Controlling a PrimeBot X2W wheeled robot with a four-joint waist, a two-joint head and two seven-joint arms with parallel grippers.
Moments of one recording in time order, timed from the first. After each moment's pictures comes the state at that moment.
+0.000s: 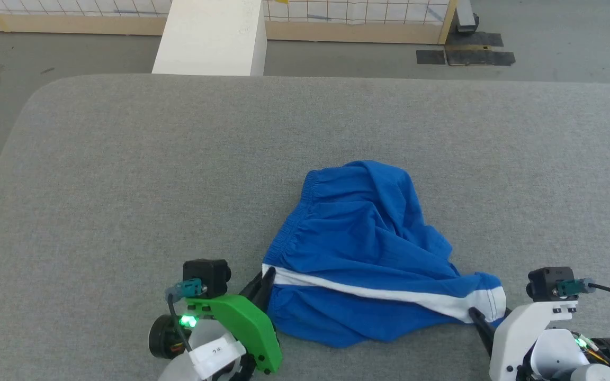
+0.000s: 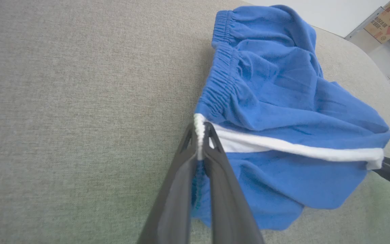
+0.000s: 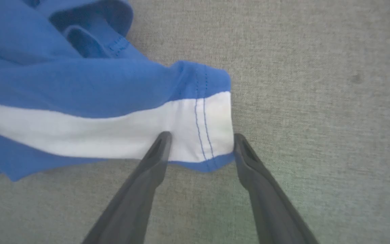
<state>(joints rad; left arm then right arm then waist) -0.10 0.12 -0.38 0.11 -0.50 0.04 0.18 0.01 -0.05 -0.08 0.10 0.19 0.13 0.58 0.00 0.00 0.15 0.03</state>
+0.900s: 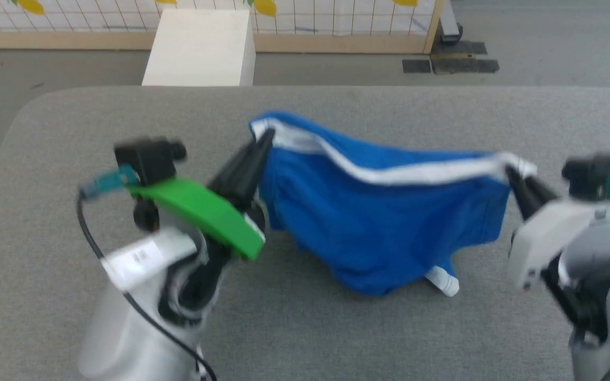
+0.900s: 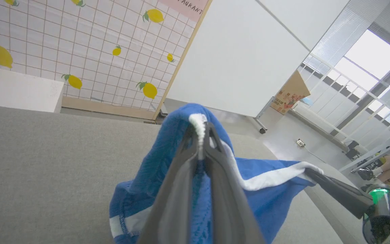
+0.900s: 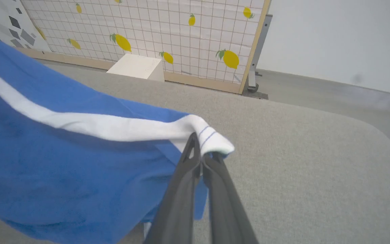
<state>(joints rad) -0.36 0.12 -0.28 -0.08 -0.75 -0.07 0.22 -0.18 -0.08 -0.04 -0.24 0.09 0.13 0.58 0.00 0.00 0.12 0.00</state>
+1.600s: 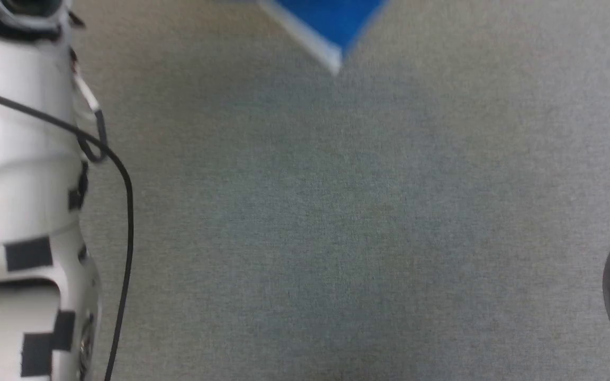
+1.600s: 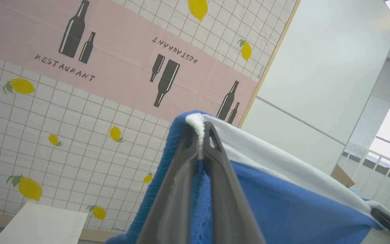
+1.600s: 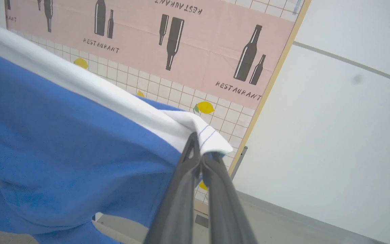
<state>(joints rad) -1.19 0.19 -0.06 0.28 -0.70 -0.05 0.01 -1.19 -0.15 0.07 0.20 0.02 0.13 0.36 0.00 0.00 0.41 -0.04</state>
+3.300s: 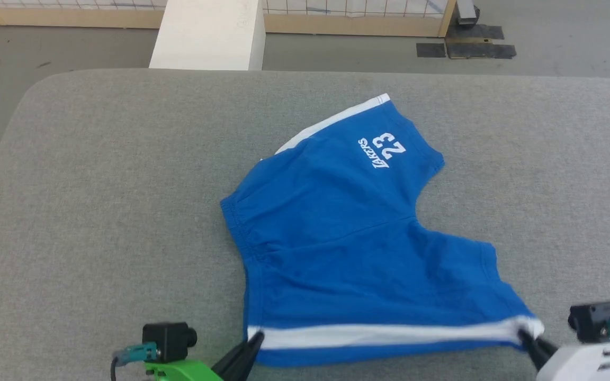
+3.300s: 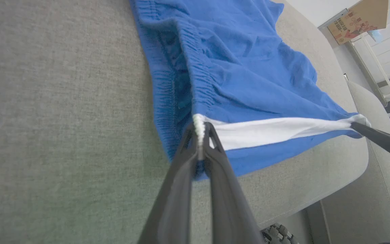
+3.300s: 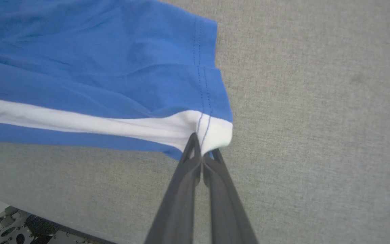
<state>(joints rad) 0.12 0.35 -0.46 -0.11 -0.84 0.01 0.18 0.27 -0.15 -0.08 -0.29 0.24 0.13 0.64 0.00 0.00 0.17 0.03</state>
